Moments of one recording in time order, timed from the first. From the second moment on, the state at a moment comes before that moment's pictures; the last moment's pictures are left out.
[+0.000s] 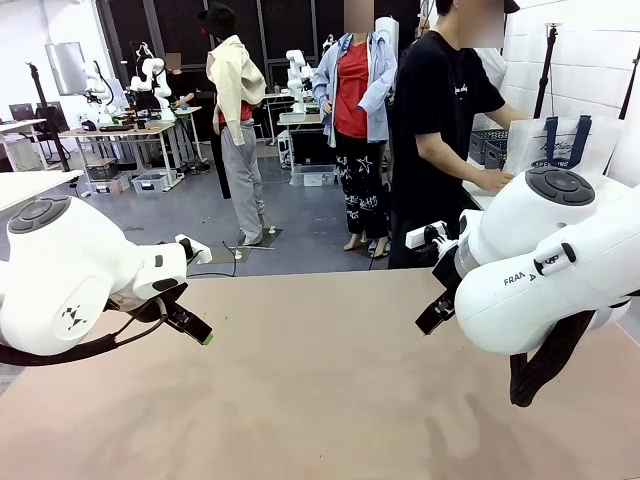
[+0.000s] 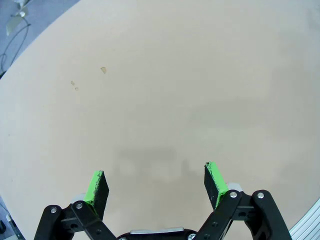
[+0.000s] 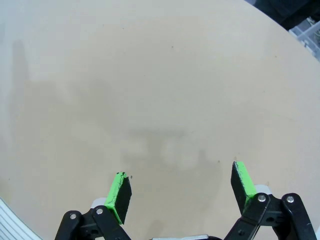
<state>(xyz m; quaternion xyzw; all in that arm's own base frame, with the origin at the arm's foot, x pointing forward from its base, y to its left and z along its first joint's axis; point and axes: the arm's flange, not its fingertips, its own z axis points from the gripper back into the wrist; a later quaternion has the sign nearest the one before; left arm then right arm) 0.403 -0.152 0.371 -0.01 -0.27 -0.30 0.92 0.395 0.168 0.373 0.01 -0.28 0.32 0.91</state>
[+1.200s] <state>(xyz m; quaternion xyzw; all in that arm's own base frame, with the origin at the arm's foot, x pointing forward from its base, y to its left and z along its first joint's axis) 0.403 -0.152 0.371 -0.01 -0.27 -0.30 0.92 0.395 0.168 0.373 0.01 -0.28 0.32 0.91</state>
